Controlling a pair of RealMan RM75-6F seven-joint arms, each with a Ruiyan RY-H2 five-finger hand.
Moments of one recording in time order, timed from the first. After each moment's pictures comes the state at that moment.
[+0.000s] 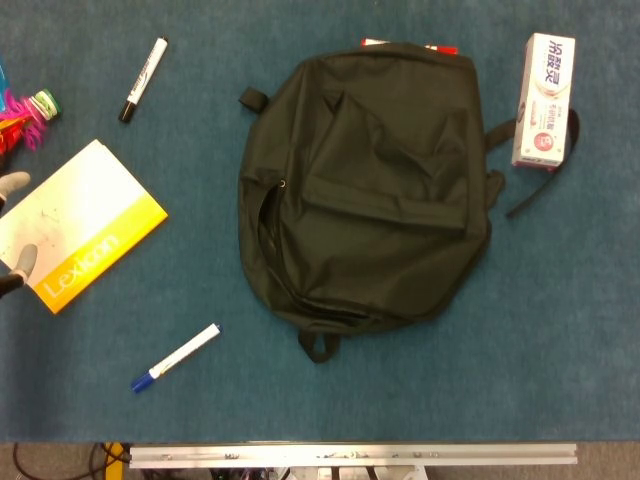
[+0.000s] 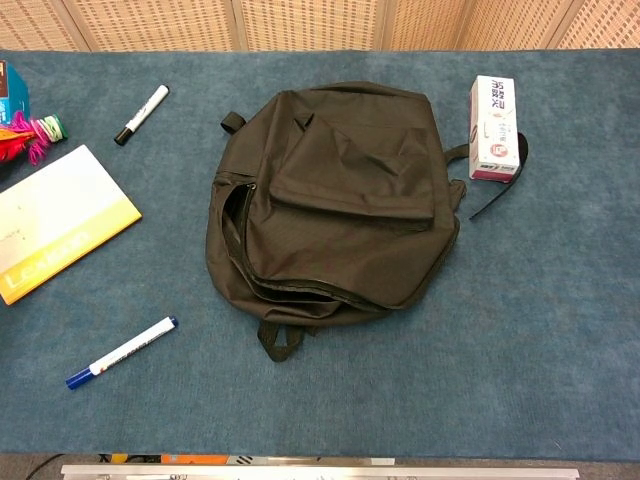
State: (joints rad) left arm -0.13 -1.16 -0.07 -1.75 1.41 1.44 0.12; right arm 0.15 -1.01 0.09 -1.61 -1.54 1.47 0.34
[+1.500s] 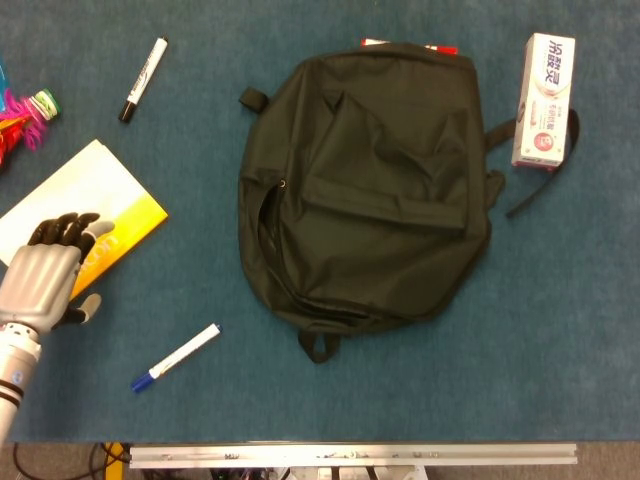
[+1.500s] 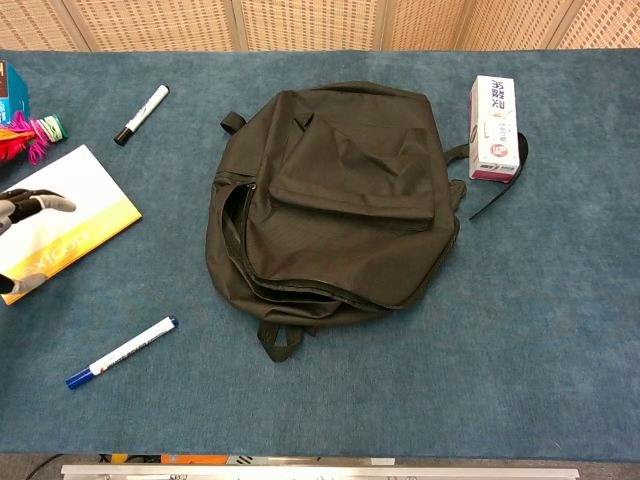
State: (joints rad) left arm -0.26 -1.22 0.03 -1.69 1.30 1.09 0.23; right arm 0.18 -1.01 0.10 -1.62 -1.54 1.43 0.34
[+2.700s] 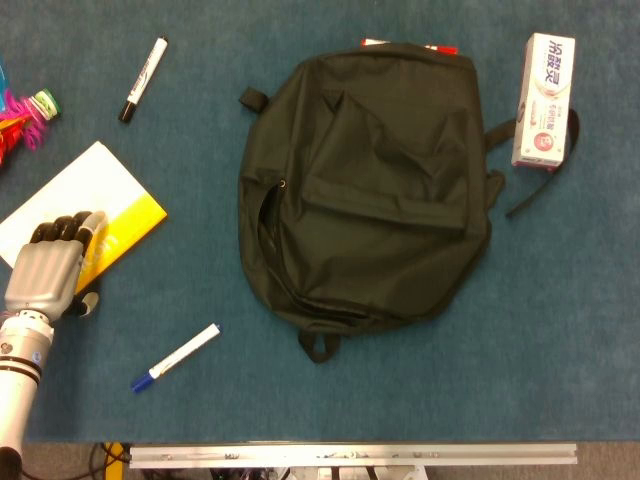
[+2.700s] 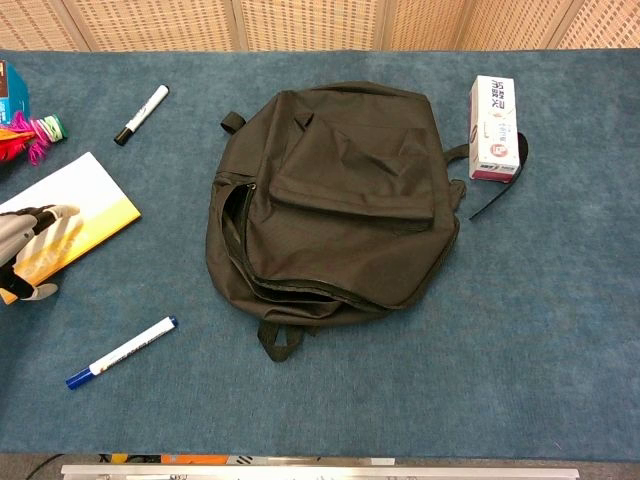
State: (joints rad) left arm -0.31 -1.36 0.00 -1.55 1.08 1.04 0.35; right arm 0.16 -1.00 0.08 -1.62 -1.55 1.46 0.35
